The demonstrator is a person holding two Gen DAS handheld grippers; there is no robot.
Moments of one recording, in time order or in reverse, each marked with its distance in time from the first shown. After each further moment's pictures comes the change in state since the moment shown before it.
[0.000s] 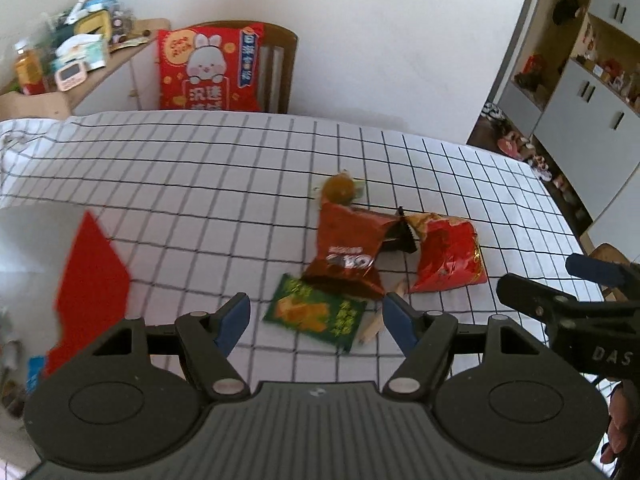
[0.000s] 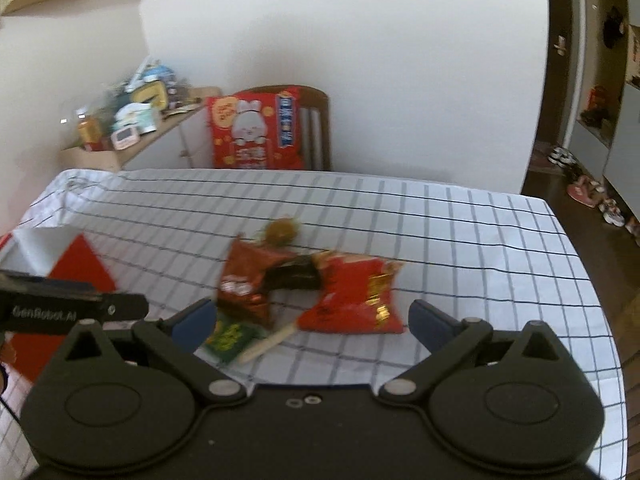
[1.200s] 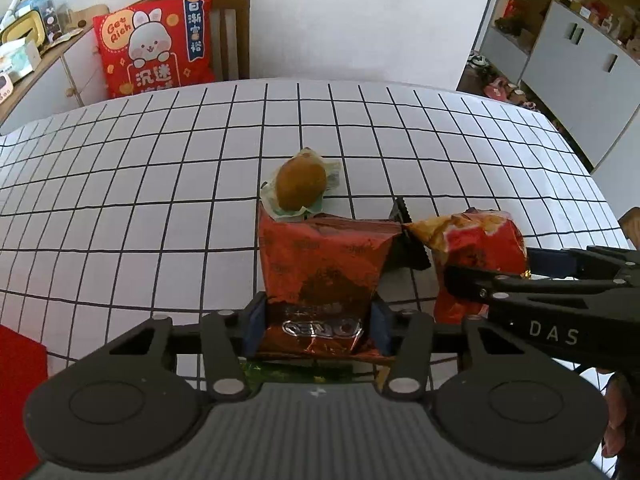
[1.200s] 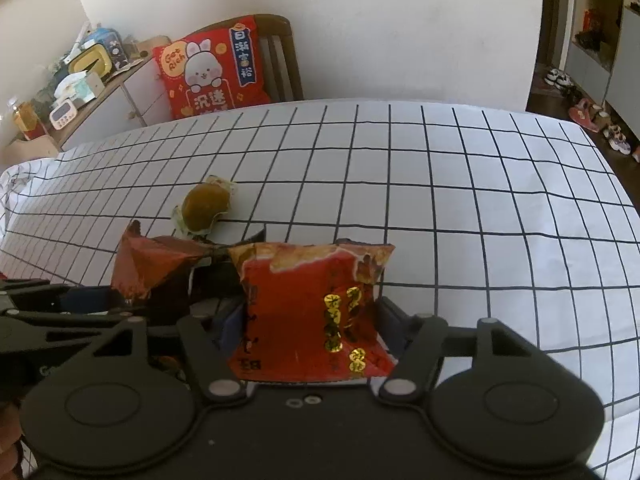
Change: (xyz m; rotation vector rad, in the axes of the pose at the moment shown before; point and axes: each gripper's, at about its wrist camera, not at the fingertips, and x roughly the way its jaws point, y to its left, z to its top) left arm 0.113 -0.024 0.031 0.126 0.108 -0.027; right arm 0.116 -0.029 0.012 0.107 0.195 0.009
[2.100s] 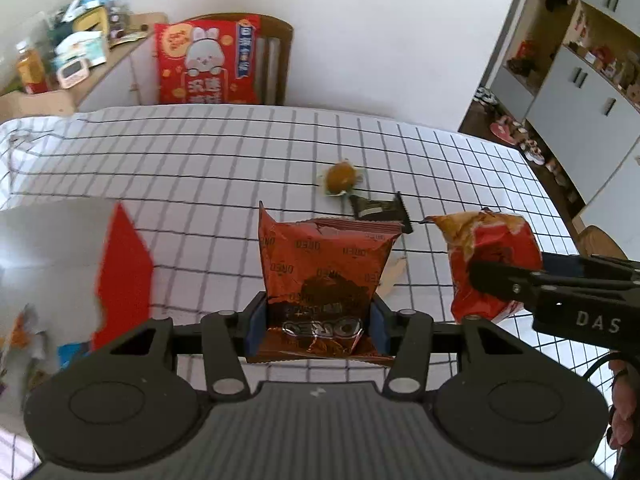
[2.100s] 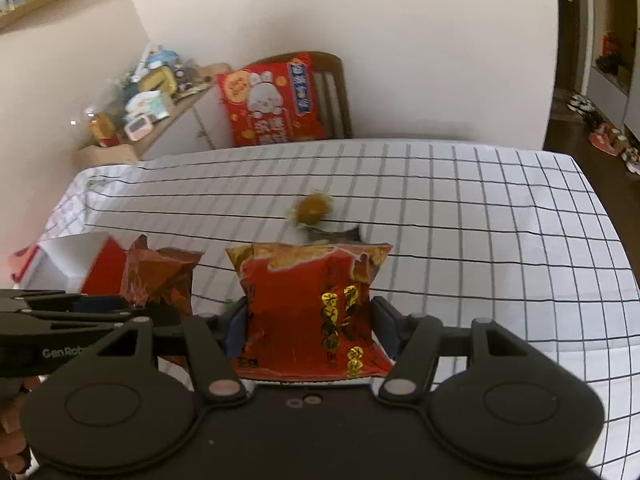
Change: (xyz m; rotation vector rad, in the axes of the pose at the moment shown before) left arm -0.159 0.037 -0.058 -0.115 -0.063 0.010; right arm -0.132 0.059 -0.029 -0.043 -0.075 0.117
